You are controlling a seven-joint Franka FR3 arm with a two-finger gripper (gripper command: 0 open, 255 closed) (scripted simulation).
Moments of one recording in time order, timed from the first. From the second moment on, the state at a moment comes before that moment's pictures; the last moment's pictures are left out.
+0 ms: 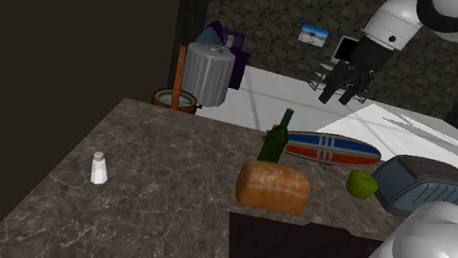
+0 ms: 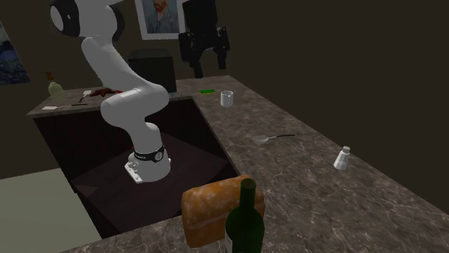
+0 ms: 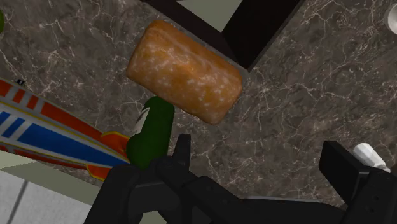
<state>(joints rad) 0.01 -0.82 0.04 -2.28 0.07 1.63 0.12</state>
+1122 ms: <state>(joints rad) 0.01 -0.40 -0.18 -2.21 0.02 1.91 -0.25</state>
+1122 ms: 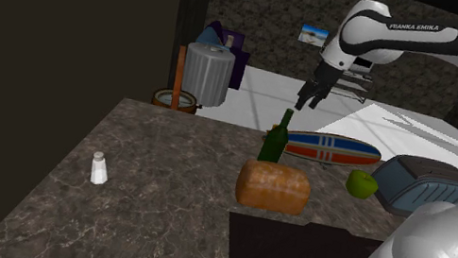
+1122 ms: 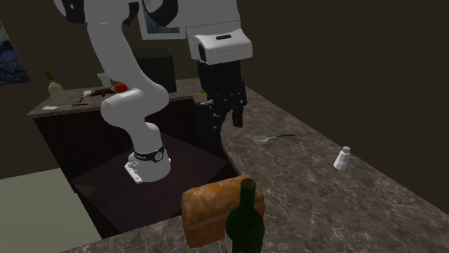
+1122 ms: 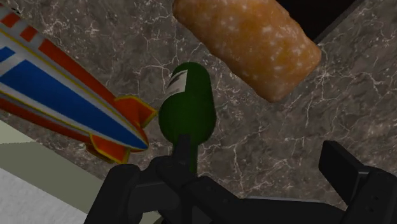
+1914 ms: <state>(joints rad) 0.01 -0.10 -0.26 -2.08 0.07 2.04 -0.44</state>
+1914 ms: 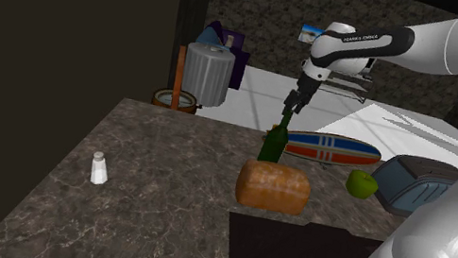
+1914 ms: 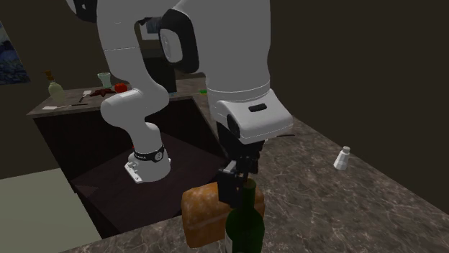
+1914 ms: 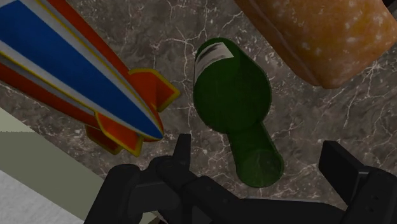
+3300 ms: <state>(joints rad) 0.01 -0.09 -0.26 -2.11 0.08 2.09 -0.45</state>
